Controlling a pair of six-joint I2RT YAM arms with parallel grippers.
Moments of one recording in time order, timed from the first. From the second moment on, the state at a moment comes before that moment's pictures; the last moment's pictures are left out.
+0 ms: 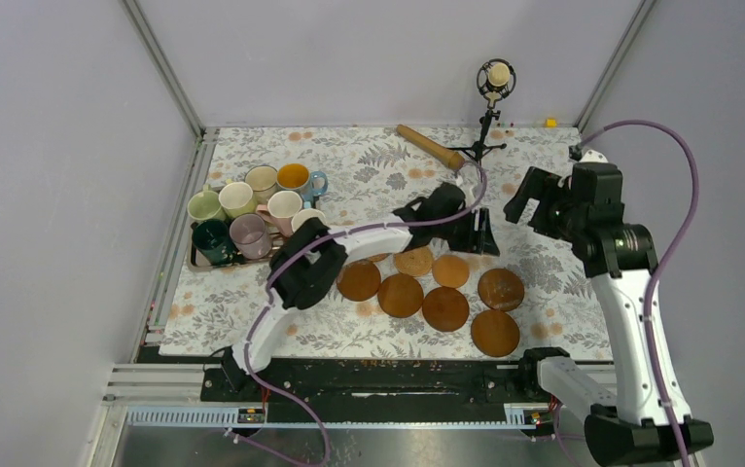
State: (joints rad) left arm -0.94 2.32 1.72 0.04 0.43 -0.79; right arm 0.07 1.02 1.28 -0.94 -0.01 0.40
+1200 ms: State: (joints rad) left arm -0.44 1.14 1.11 -0.64 -0.39 -0.63; right arm 0.10 0.55 0.81 -0.72 -0.38 0.71
